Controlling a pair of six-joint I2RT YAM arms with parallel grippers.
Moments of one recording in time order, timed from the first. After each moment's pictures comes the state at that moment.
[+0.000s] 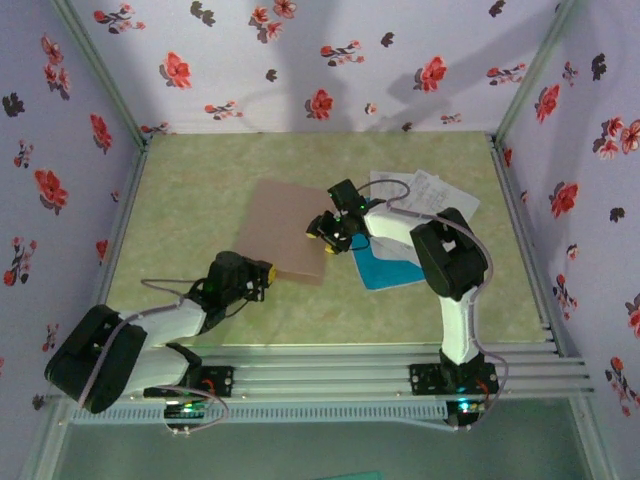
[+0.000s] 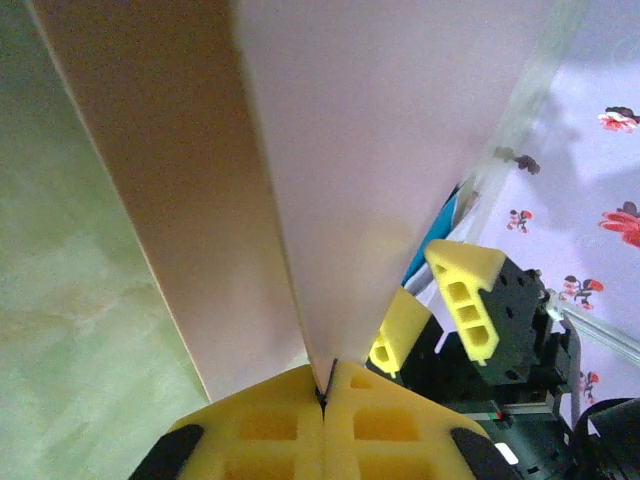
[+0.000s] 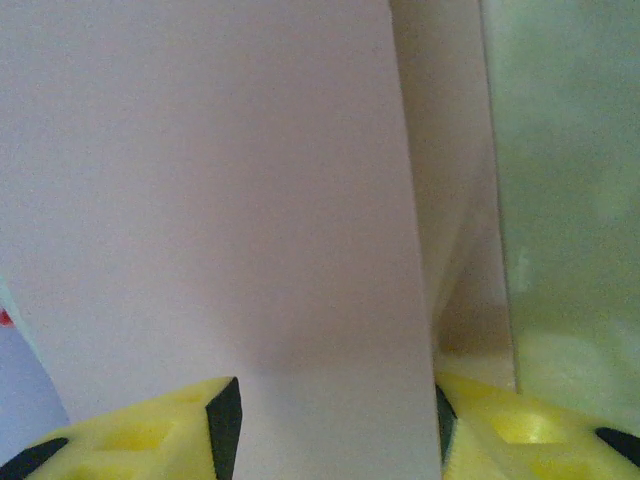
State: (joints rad) left arm -0.58 1.23 0.25 0.43 0.12 -1.83; right arm 0.61 2.02 1.30 -0.31 -0.40 1.12
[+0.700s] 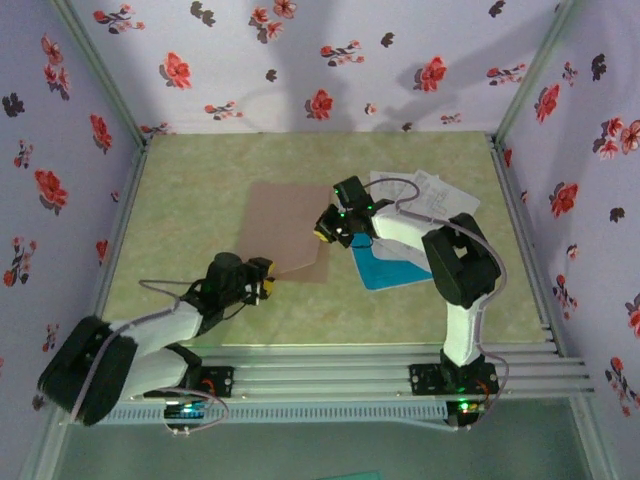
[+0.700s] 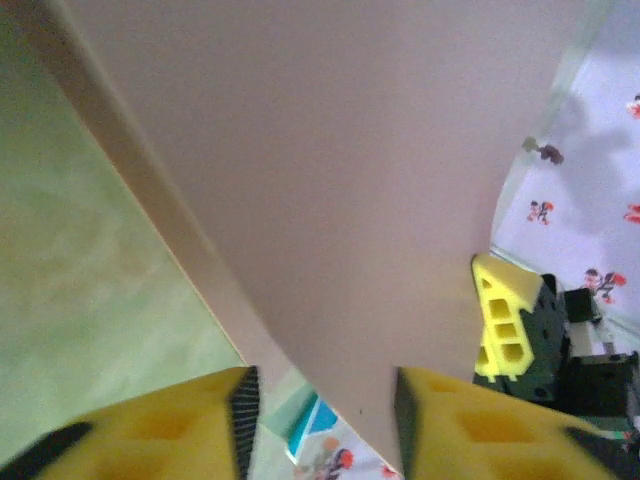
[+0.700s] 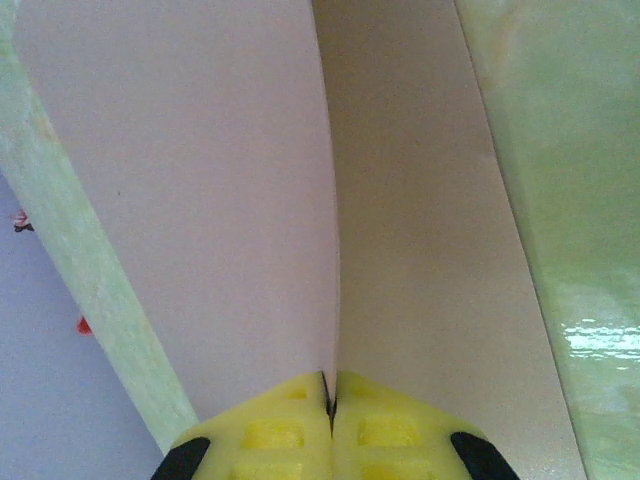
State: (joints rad) left arm -0.58 1.12 0.28 0.24 0.15 -1.81; right arm 0.60 1.93 1.25 -0.25 -0.39 1.20
